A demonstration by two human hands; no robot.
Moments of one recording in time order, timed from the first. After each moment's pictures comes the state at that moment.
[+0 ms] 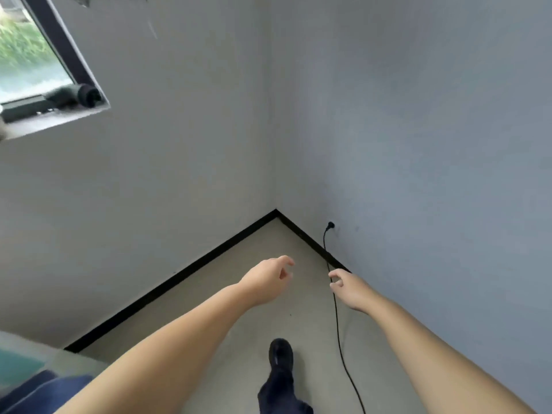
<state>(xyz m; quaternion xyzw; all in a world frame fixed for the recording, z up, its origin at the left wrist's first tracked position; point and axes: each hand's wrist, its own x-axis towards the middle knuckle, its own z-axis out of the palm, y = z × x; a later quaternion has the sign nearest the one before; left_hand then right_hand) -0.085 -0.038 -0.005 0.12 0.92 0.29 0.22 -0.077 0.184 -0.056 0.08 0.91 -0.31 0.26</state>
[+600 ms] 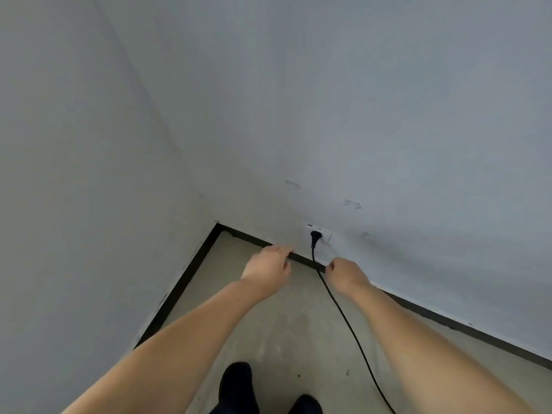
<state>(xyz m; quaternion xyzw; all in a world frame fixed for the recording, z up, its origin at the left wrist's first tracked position) -0.515 0.058 -0.287 0.33 0.90 0.16 0.24 -0.433 0.229 -0.332 0.33 0.87 -0.29 0.24</state>
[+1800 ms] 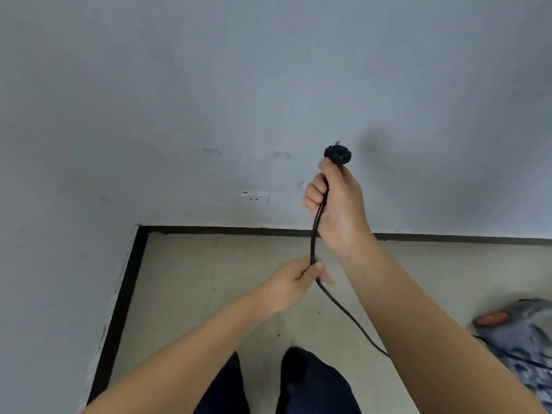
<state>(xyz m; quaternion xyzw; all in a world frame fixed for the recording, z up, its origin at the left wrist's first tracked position) -0.430 0.081 -0.307 0.45 0.63 0.38 0.51 -0.405 0.199 -0.205 0.39 0.39 -0.76 -0.33</state>
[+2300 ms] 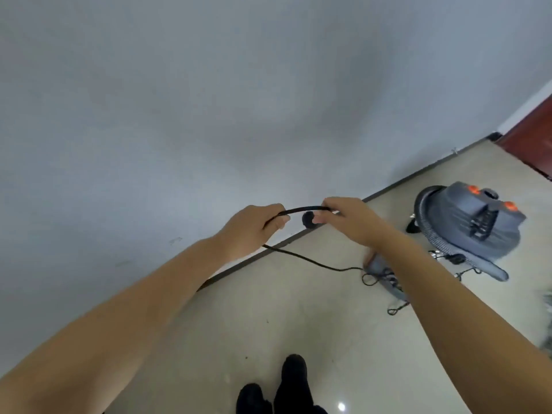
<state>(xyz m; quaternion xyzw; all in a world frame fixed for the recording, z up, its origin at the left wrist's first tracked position) -0.370 0.194 0.019 0.75 0.52 0.26 0.31 -0.145 0.233 0.052 0.51 0.80 -0.31 -0.09</state>
